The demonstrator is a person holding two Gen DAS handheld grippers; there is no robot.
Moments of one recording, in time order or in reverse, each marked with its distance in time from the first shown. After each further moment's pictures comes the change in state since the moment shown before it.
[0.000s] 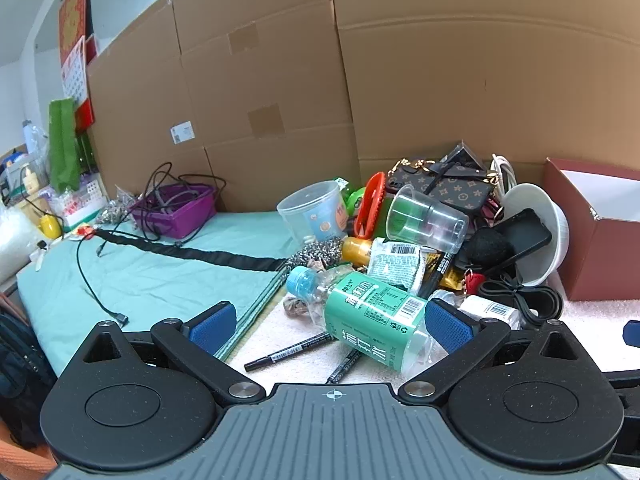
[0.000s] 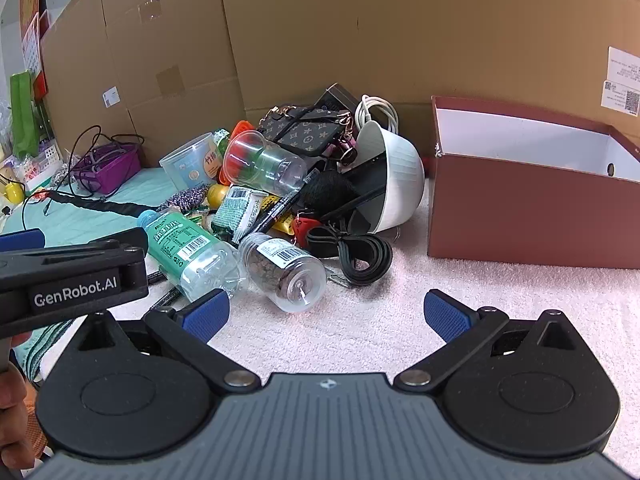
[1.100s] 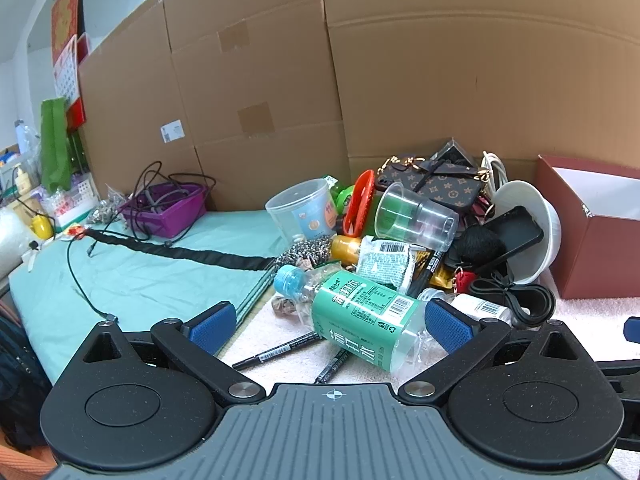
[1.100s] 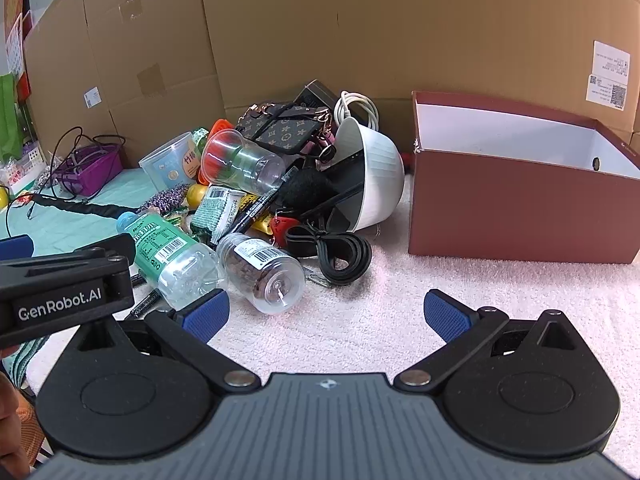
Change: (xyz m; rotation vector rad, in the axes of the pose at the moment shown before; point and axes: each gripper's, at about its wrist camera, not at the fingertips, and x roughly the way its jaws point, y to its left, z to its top) left arm 0.003 -0.008 0.000 0.006 0.007 -0.018; right arm 0.003 -0.005 0.001 0.015 0.011 -0.047
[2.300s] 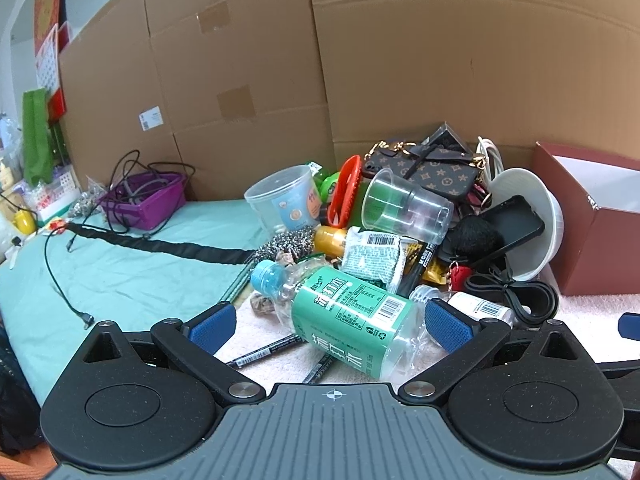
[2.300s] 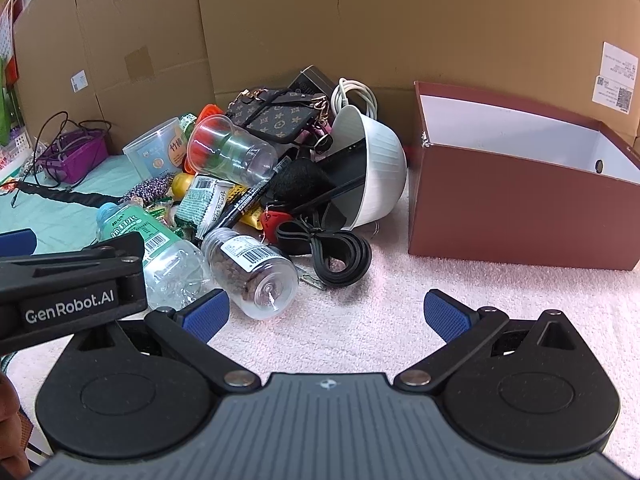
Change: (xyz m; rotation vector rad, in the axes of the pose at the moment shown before) left arm 0.032 -0.002 0.003 0.002 0.043 -0.052; right arm 0.022 0.007 0.006 -0.023 0.034 -0.044
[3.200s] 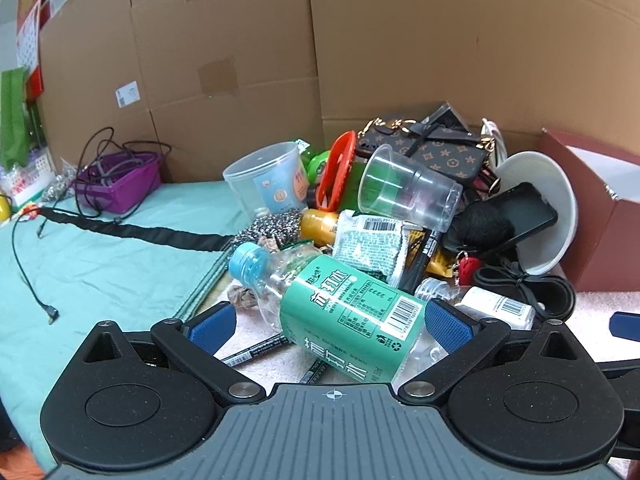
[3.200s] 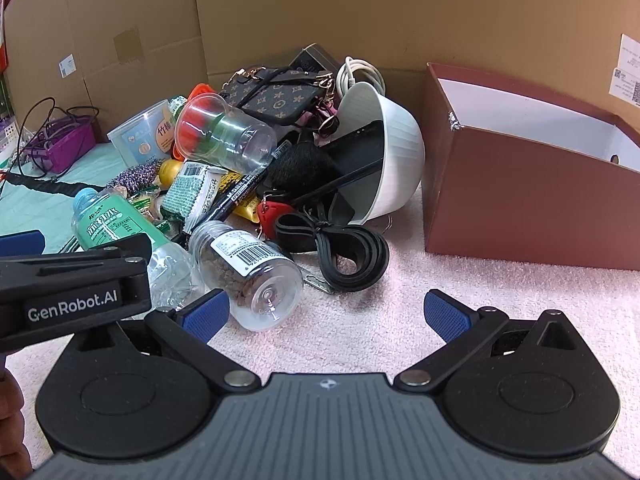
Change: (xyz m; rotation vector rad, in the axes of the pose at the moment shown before) left arm 0.039 0.012 -0.006 -0.023 0.031 -0.077; right arm 0.031 0.008 0.001 -0.012 0.025 -0.014
